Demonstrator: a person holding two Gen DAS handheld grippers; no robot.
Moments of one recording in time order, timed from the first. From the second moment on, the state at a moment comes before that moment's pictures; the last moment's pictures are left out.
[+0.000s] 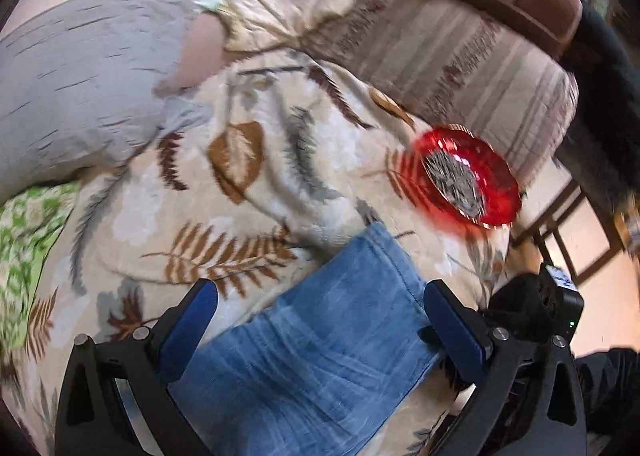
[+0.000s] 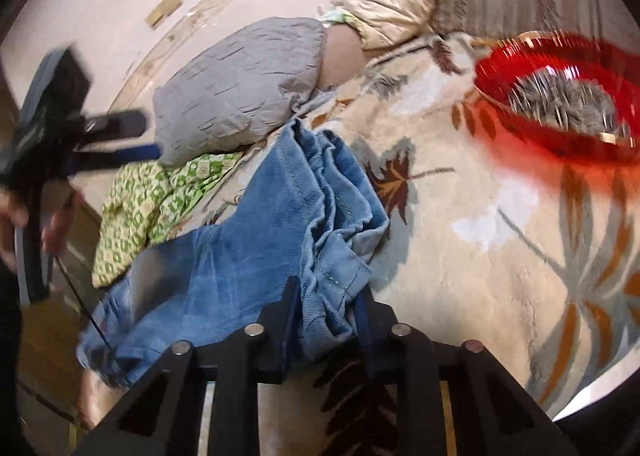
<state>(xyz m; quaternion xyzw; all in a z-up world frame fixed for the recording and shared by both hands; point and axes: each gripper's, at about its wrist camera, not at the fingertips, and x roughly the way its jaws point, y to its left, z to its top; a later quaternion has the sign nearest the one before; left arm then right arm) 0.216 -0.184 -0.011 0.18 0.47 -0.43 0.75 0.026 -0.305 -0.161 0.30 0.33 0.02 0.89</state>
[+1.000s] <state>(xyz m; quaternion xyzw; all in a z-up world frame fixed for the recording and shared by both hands) 0.208 -0.301 -0.081 0.25 0.51 -0.42 0.71 0.017 -0.320 -0.159 0.33 0.32 0.03 0.89</state>
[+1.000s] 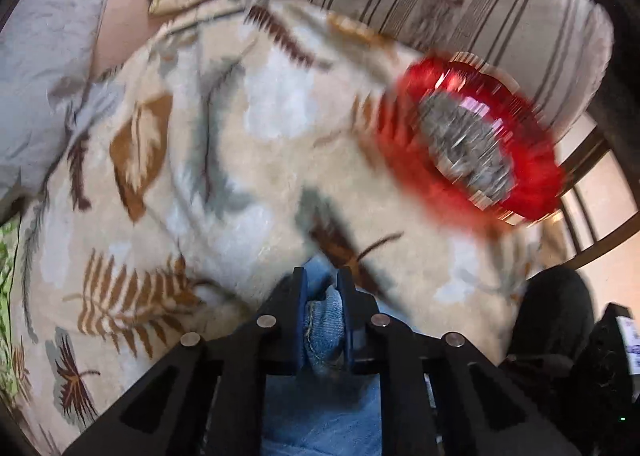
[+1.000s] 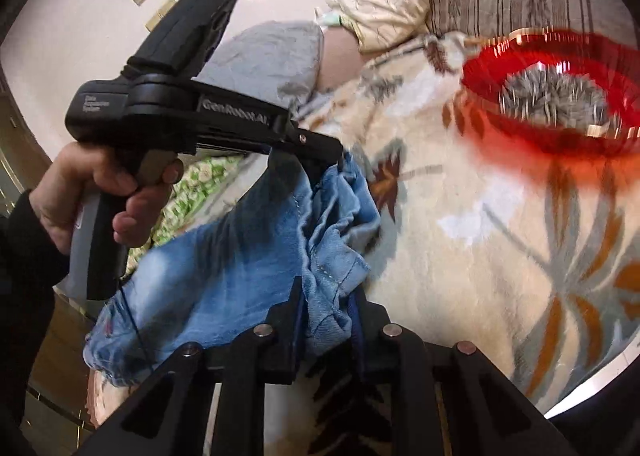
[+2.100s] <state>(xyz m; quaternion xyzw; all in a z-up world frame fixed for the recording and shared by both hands) 0.192 -0.359 -0.128 0.43 0.53 -0.35 0.64 0.002 -0.339 -0.177 0.40 0.33 0.02 0.85</state>
